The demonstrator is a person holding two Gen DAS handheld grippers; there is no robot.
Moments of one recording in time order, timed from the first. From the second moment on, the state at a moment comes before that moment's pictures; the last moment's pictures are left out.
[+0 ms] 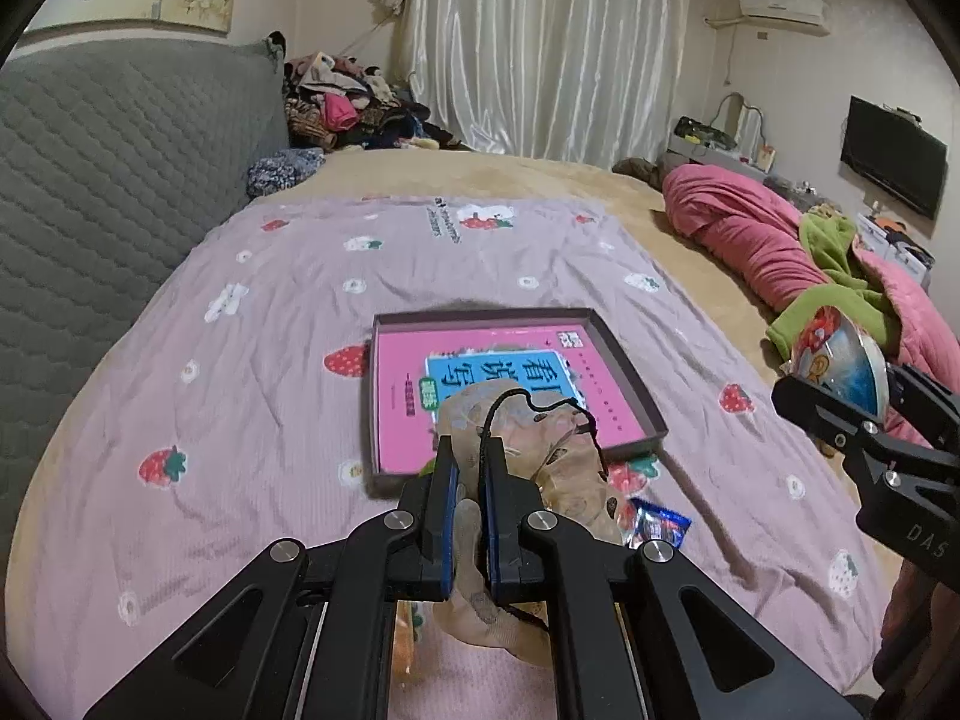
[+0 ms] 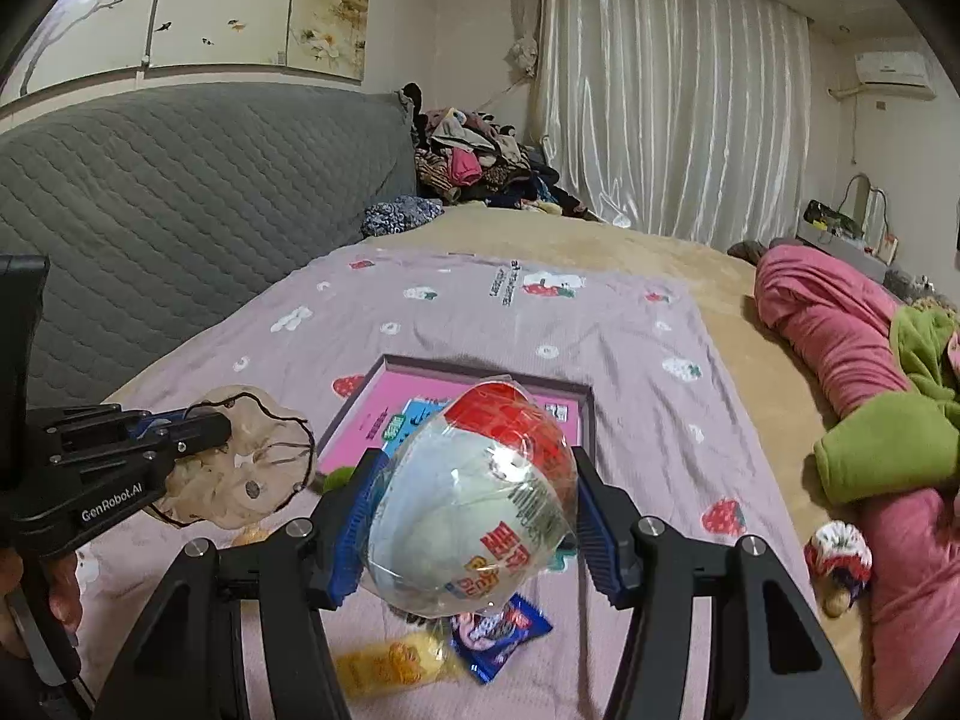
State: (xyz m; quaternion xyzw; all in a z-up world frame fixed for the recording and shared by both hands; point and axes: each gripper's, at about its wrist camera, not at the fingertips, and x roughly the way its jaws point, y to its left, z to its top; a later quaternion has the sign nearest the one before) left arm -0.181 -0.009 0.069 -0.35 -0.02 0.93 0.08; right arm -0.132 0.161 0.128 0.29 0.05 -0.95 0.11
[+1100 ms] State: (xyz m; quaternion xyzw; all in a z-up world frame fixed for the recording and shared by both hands) left arm -0.359 -0.008 0.036 -0.36 -0.04 0.93 0.08; right arm -0.300 0.164 0.083 0.30 0.05 -0.94 0.13
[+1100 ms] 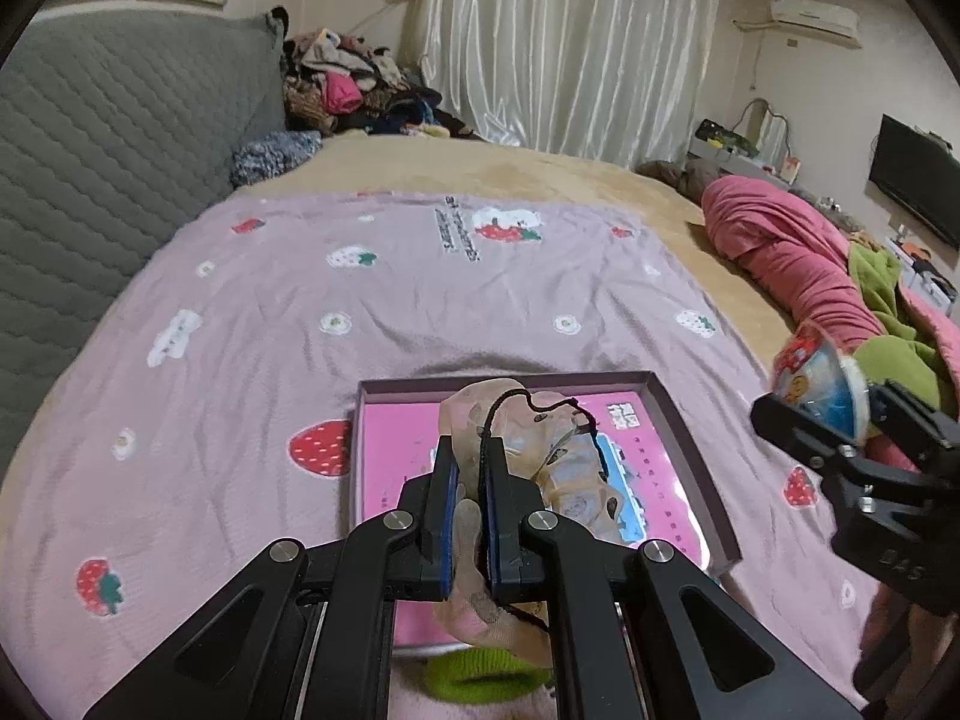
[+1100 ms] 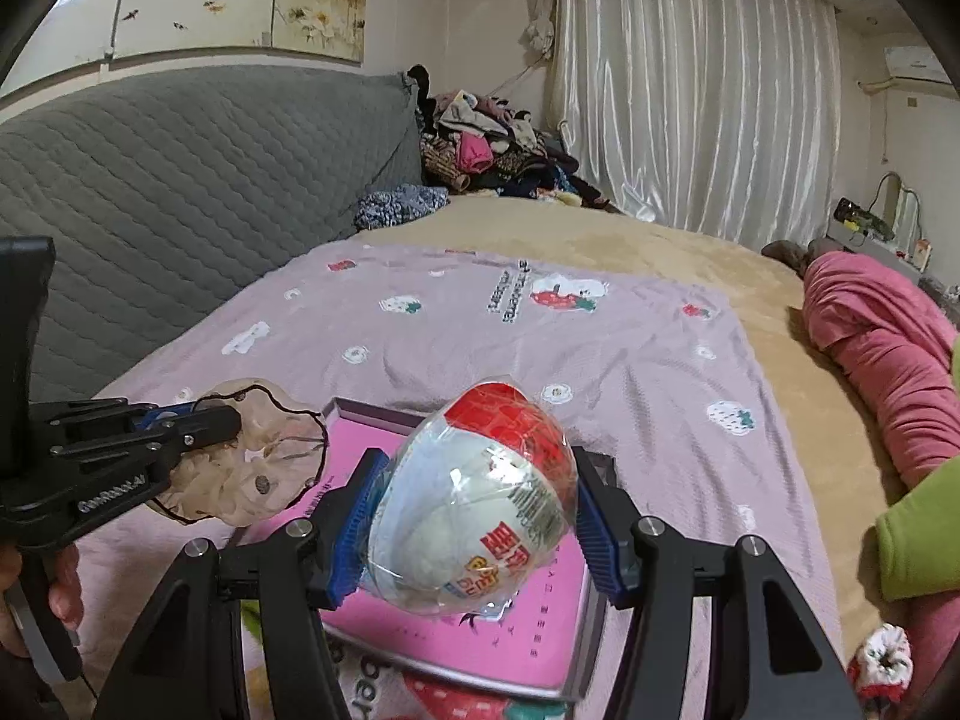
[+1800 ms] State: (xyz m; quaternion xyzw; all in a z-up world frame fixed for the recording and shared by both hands) left arm -0.459 -0.009 -0.045 -0.41 -0.03 0.91 0.03; right arm -0.413 0.172 -0.034 0.37 0.07 -0.92 0.12
